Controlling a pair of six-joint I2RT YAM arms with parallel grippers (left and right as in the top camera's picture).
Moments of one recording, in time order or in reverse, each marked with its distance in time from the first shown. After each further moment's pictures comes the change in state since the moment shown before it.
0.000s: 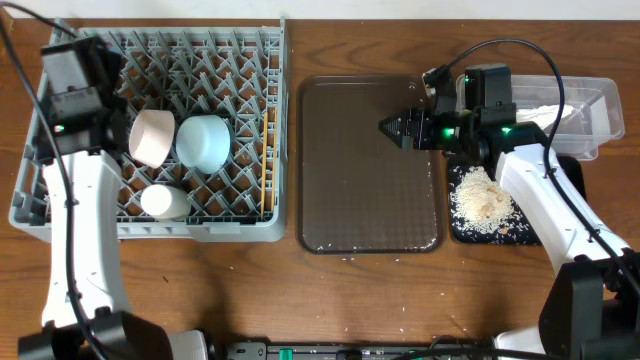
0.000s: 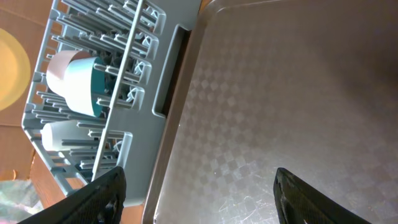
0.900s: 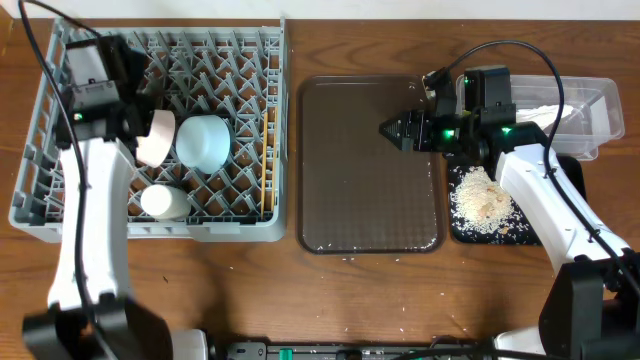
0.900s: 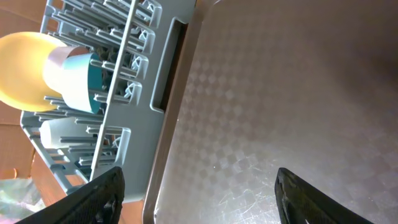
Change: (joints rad) left arm -0.083 0.034 0.000 -0.007 0.076 -0.048; right arm 0.000 0.000 0.000 -0.026 0.001 0.000
